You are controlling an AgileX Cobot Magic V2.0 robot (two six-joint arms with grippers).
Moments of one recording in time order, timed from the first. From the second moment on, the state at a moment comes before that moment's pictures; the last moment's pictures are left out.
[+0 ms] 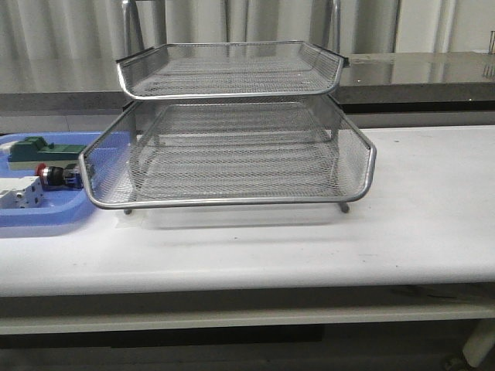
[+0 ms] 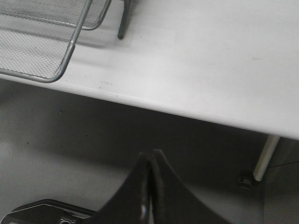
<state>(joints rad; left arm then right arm) 0.01 1.39 -1.24 0.00 0.68 0.34 0.07 0.76 -0.79 0.13 0.91 -0.20</state>
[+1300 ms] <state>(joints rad) -0.05 2.28 -1.98 0.00 0.94 0.75 0.07 0.76 -0.79 0.13 0.91 -0.20</state>
